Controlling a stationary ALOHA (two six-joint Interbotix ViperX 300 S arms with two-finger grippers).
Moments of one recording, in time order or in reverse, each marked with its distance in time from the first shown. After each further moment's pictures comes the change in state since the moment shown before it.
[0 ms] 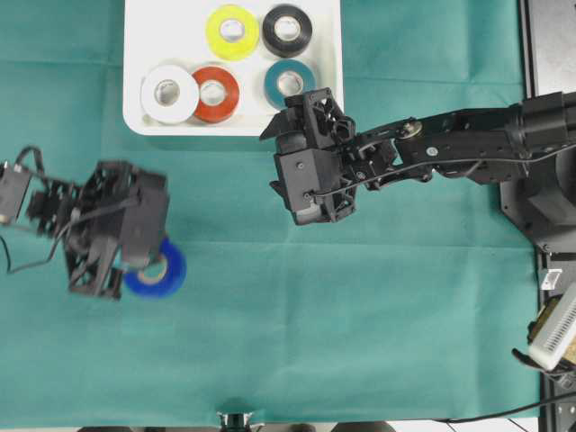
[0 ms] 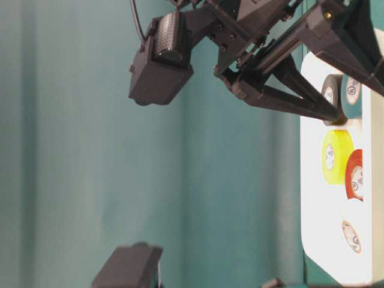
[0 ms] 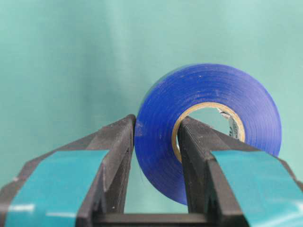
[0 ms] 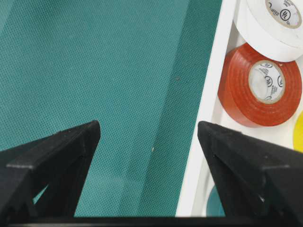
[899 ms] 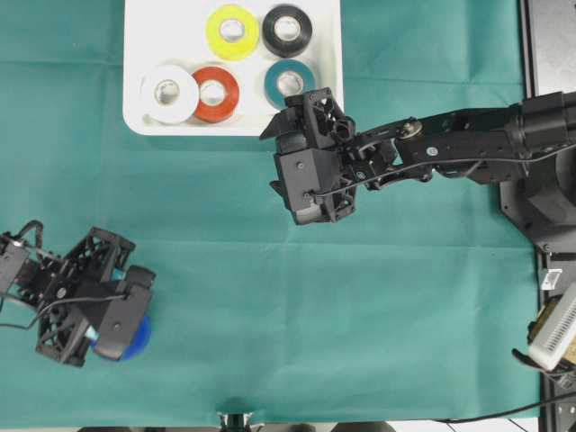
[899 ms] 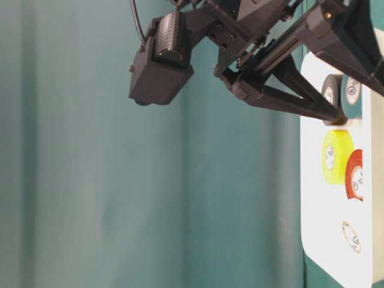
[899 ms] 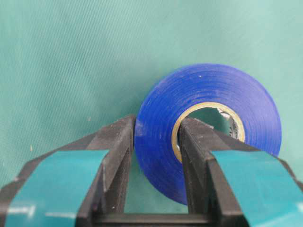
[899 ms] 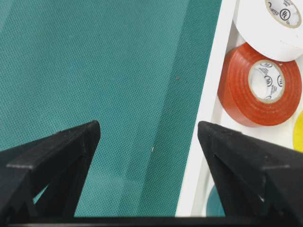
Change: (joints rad) left arm -0.278 0.112 0.006 0.000 -0.026 -0.008; right arm 0.000 0.000 0.000 0.000 0.002 0.002
